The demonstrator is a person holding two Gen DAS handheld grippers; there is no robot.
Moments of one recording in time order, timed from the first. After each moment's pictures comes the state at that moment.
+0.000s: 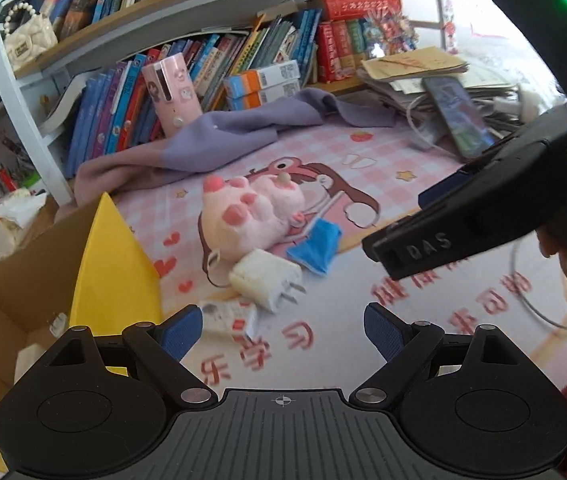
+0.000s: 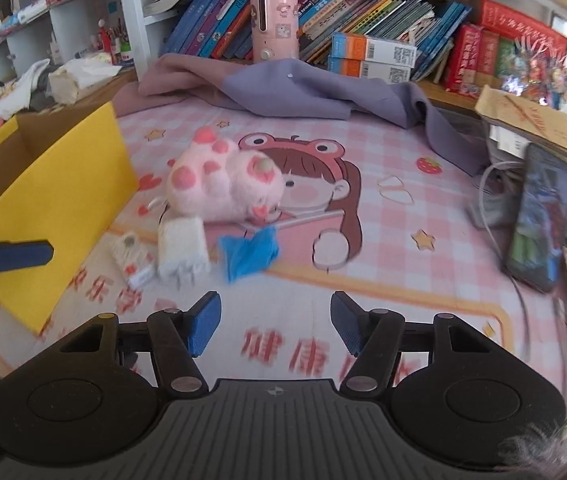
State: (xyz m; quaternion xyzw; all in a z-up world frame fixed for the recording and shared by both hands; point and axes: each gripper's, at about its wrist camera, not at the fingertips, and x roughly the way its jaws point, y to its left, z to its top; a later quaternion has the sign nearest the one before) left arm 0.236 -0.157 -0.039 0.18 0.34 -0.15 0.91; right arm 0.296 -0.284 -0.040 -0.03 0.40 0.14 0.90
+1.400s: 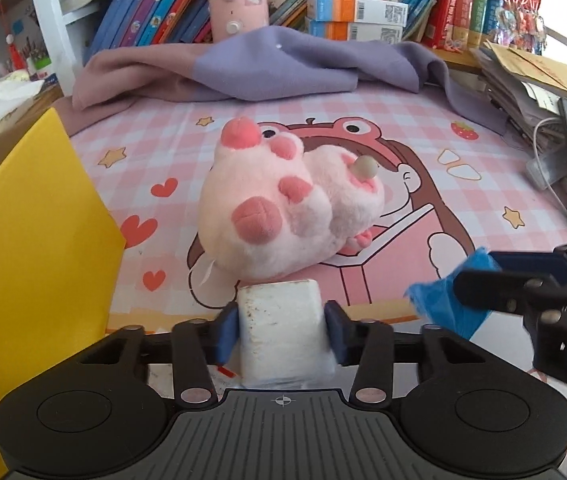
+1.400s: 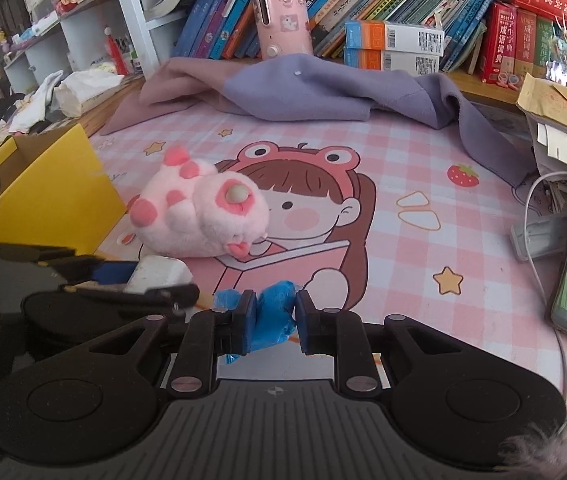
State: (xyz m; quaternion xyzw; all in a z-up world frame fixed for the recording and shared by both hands) left arm 0.349 -0.166 -0.090 0.05 0.45 -0.05 0.89; right arm 0.357 -0.311 -0.062 0.00 0.41 0.21 0.89
